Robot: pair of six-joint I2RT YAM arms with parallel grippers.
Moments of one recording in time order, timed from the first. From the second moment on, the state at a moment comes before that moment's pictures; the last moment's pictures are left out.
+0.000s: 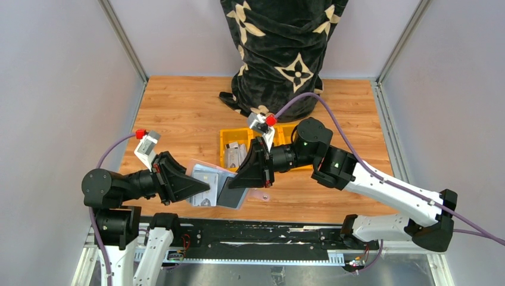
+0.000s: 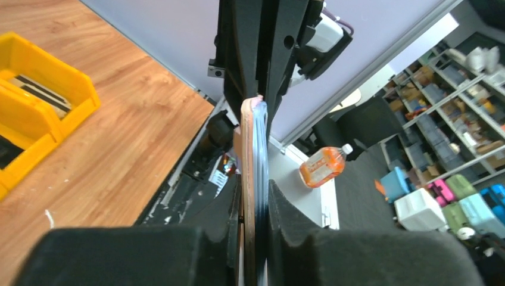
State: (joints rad) left arm -0.02 0.41 0.96 -0.28 1.27 -0.93; right arm 1.11 1.15 1.21 0.01 -0.73 0.49
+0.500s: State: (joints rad) left arm -0.02 0.40 0.96 -0.36 1.10 -0.84; right arm 1.09 0.96 1.21 0.01 -0.47 0.47
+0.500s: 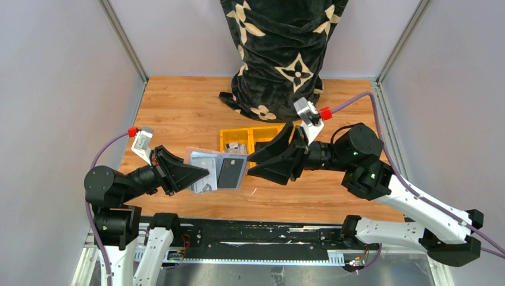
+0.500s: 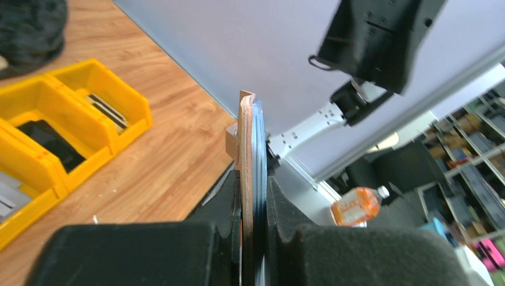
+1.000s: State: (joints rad) left arm -0.02 0.37 0.96 -0.35 1.00 -0.85; right arm 1.14 1.24 1.18 0.18 -0.61 0.62
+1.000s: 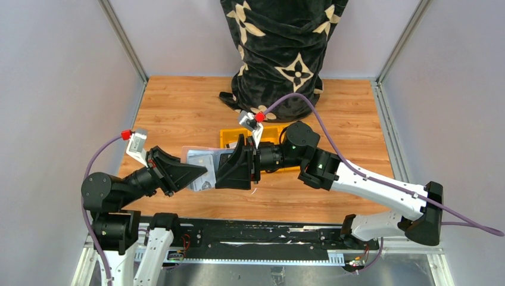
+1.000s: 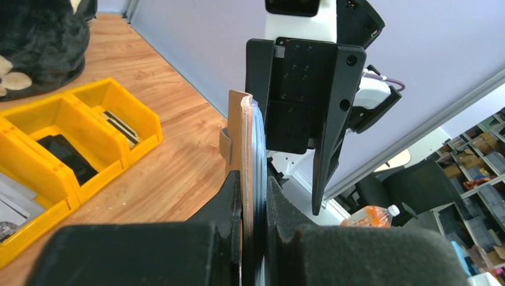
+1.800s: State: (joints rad) left arm -0.02 0.36 0.94 -0.23 1.06 -0.96; right arm 1.14 1.29 1.18 0.36 -0.63 0.75
